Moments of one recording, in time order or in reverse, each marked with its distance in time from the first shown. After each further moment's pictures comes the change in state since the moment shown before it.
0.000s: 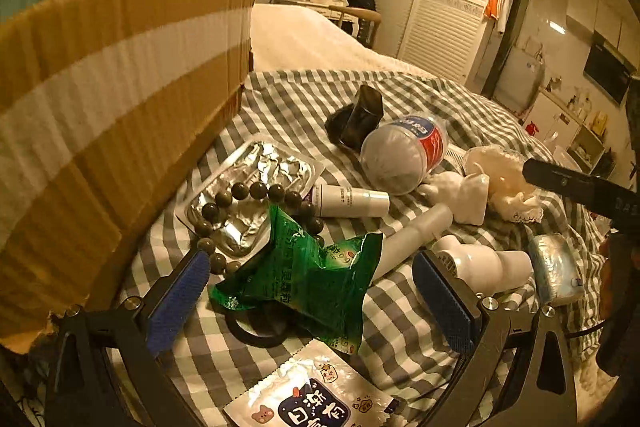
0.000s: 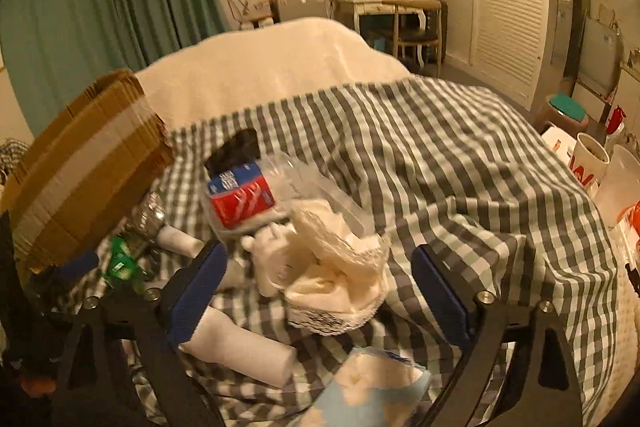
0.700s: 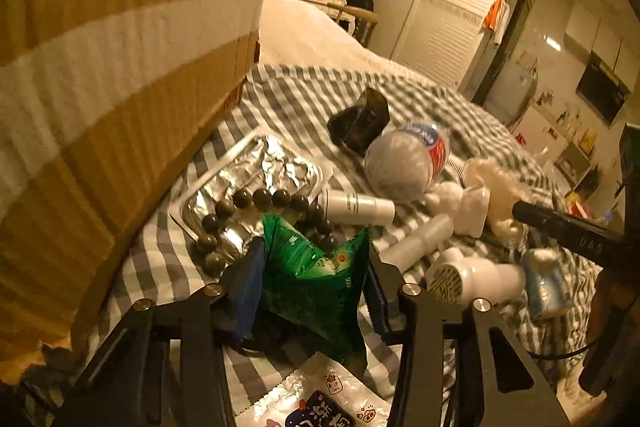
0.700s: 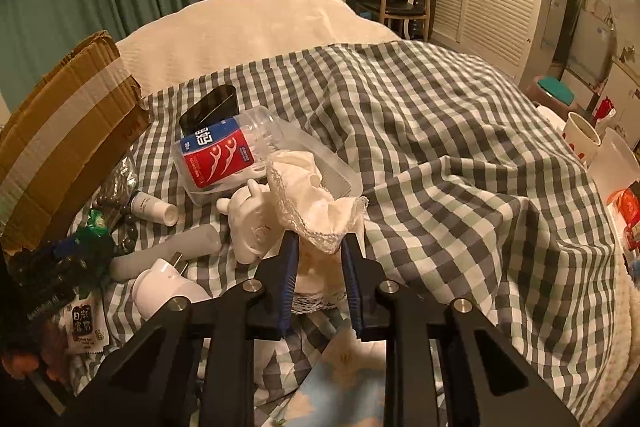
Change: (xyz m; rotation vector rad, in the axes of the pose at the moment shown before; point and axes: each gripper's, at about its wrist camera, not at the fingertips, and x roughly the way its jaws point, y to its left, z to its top) left arm 0.003 0.018 0.005 -0.065 0.003 -0.069; right arm 0.012 0.005 -0.010 -0.011 0.080 -0.078
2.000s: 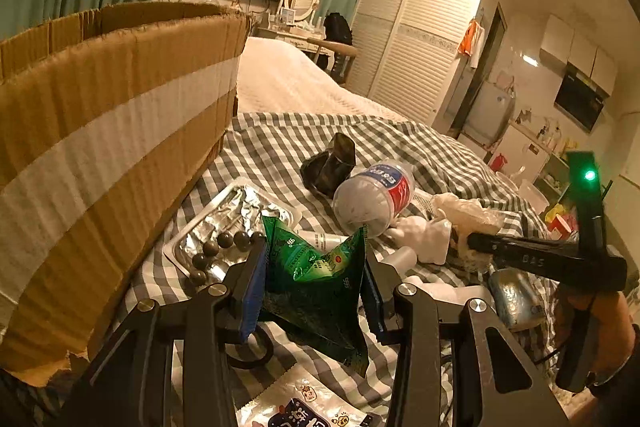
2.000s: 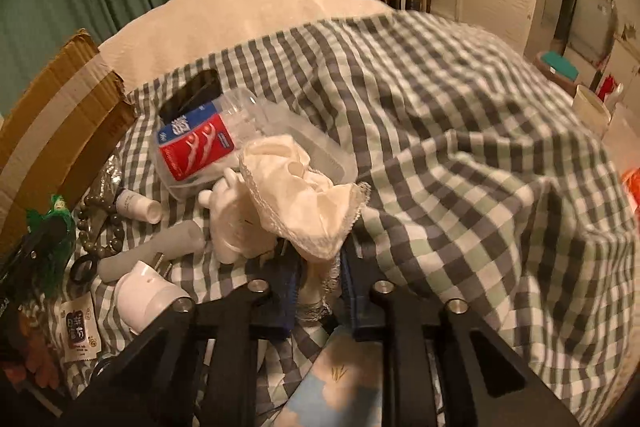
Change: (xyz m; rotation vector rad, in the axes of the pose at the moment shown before) left arm -0.028 -0.012 0.009 0.040 -0.138 -0.054; right arm 0.014 -0.004 -0.001 0.017 0.039 -0.005
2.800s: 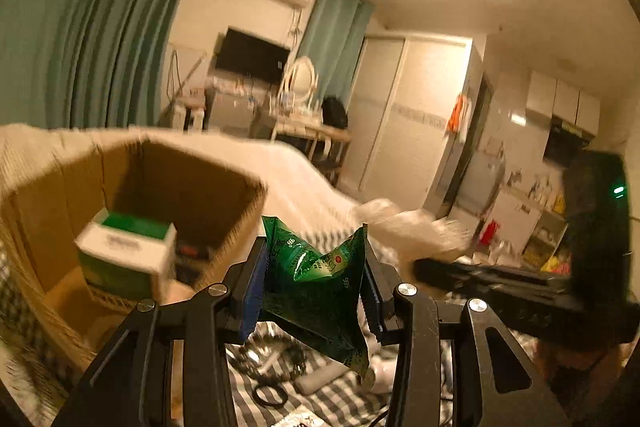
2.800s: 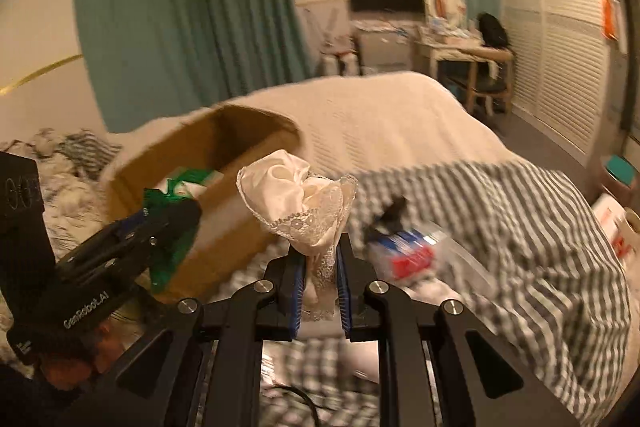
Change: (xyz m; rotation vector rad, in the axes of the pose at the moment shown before) left arm -0.129 0.010 0.062 -0.012 -0.325 -0.017; right arm -0.124 0.135 0.037 -0.188 -0.283 0.321
